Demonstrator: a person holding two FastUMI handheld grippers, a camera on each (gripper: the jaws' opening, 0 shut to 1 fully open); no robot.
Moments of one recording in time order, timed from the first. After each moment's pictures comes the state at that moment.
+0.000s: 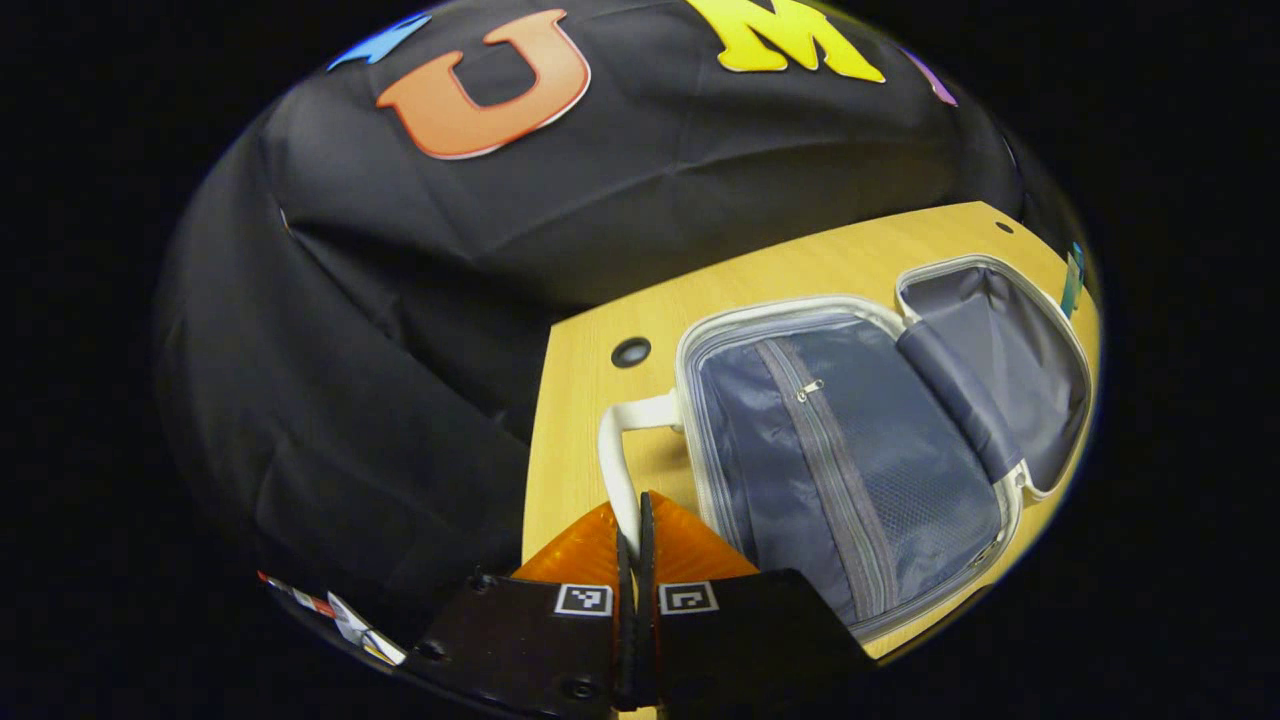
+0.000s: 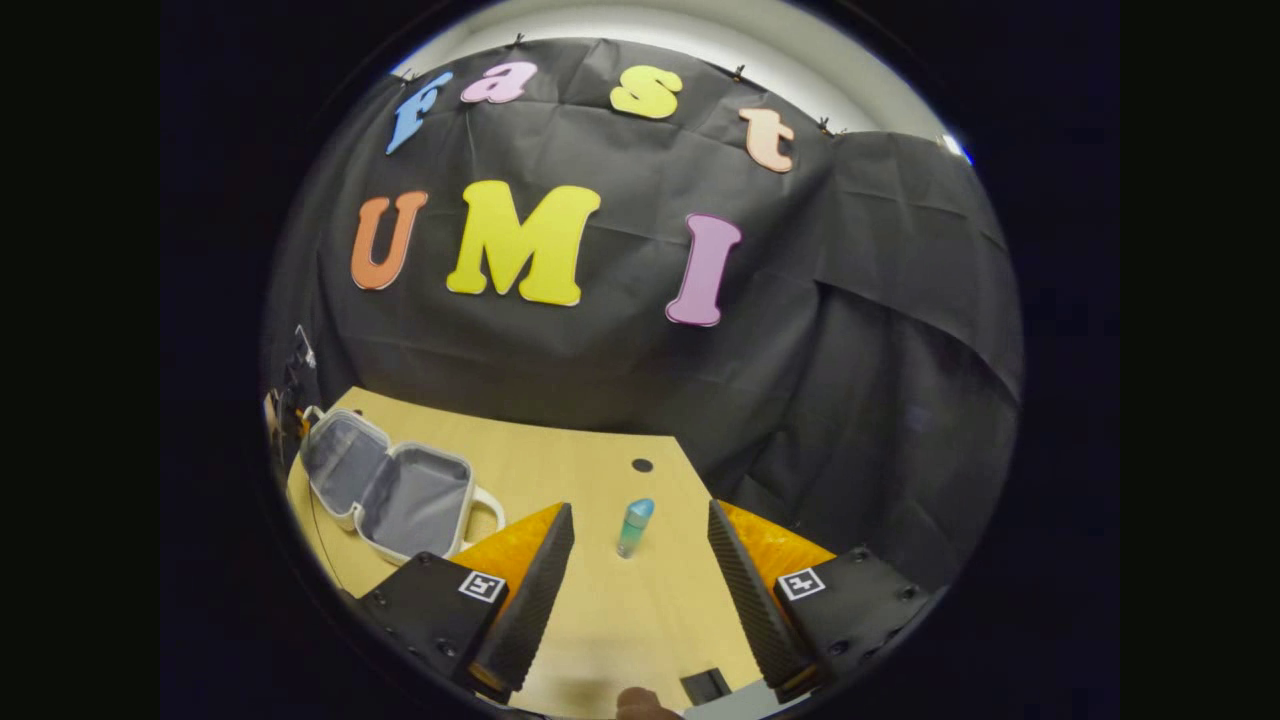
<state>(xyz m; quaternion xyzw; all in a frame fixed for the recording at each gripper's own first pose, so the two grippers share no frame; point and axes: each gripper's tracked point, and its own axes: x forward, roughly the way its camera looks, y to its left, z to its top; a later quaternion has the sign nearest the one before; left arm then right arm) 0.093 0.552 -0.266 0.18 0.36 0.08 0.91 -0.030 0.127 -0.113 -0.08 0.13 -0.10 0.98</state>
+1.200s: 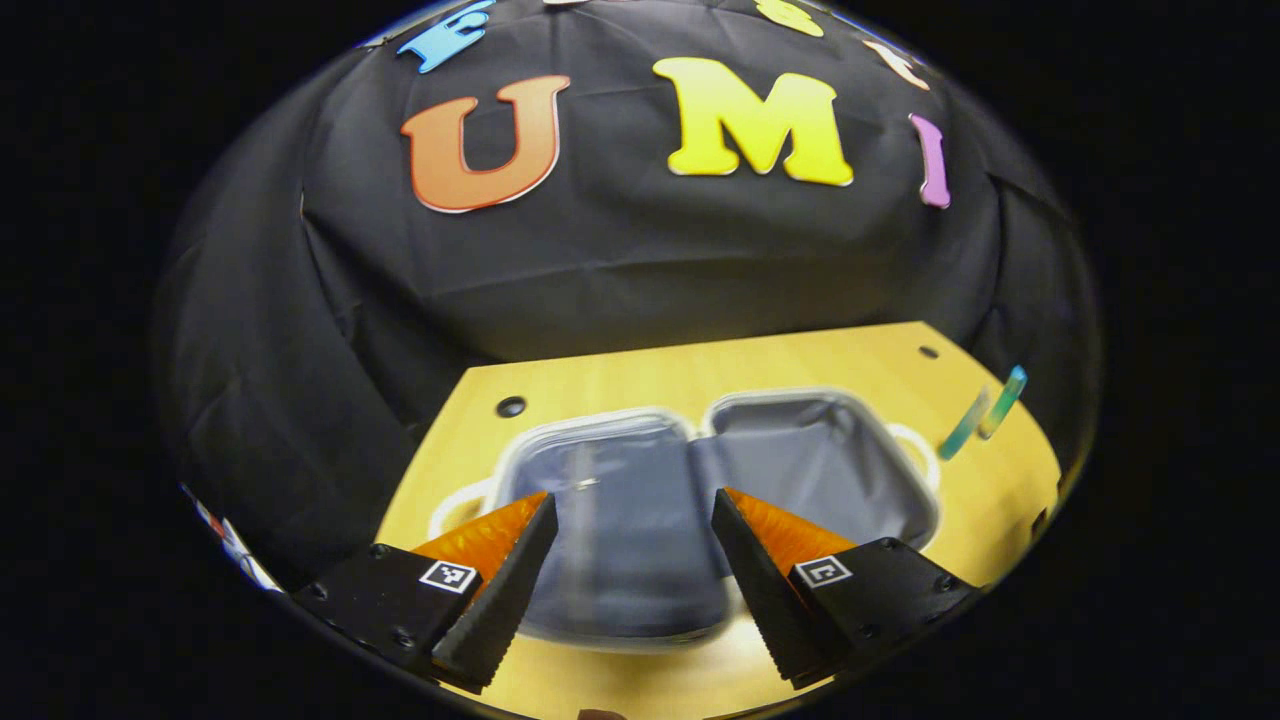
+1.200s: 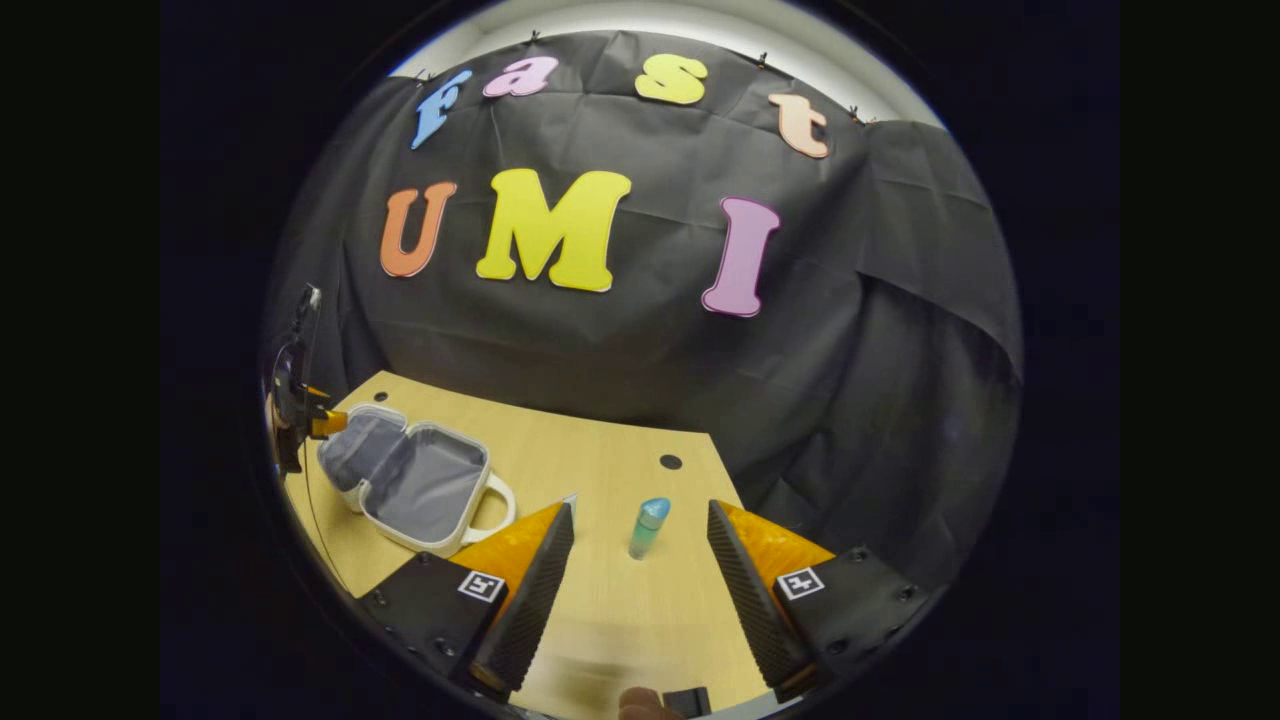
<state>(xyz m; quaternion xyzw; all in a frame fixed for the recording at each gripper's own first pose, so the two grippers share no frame) 0.065 0.321 -0.186 0.04 0.23 0.00 0.97 0.005 0.100 -0.130 -0.09 0.14 0.00 0.99</state>
